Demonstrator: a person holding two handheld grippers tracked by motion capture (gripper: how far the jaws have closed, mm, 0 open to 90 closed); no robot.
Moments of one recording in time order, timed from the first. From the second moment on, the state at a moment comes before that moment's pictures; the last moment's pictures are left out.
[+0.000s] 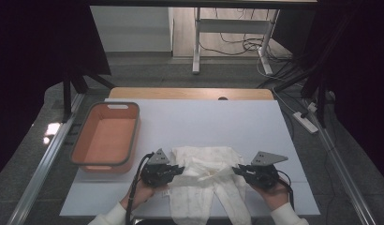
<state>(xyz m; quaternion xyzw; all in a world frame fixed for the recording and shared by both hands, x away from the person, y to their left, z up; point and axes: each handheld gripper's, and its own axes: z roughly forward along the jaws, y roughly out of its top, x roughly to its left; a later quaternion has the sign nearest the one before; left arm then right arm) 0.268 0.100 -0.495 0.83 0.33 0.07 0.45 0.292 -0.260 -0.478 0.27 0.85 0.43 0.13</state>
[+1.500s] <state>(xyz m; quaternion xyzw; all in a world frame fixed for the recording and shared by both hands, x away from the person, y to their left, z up) 0.351 0.088 -0.478 0.81 0.41 0.12 0.41 0.377 -0.235 -0.482 0.32 0.85 0.39 0.13</state>
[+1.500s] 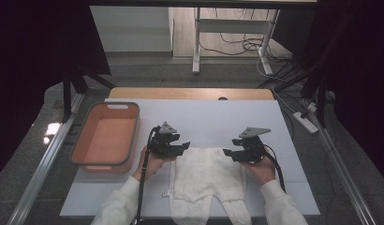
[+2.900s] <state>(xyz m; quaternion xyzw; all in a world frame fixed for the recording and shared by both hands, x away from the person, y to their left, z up) 0.366 0.090 -0.532 0.84 0.42 0.06 0.34 0.385 -0.241 -0.513 0.35 0.87 0.32 0.13</state>
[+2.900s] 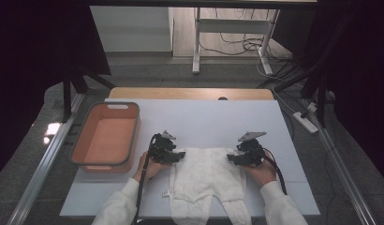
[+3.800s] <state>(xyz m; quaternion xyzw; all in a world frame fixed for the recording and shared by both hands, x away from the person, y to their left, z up) 0.360 0.100 -0.512 0.81 0.42 0.09 0.40 0.378 -0.235 -0.496 0.32 0.86 0.37 0.16</state>
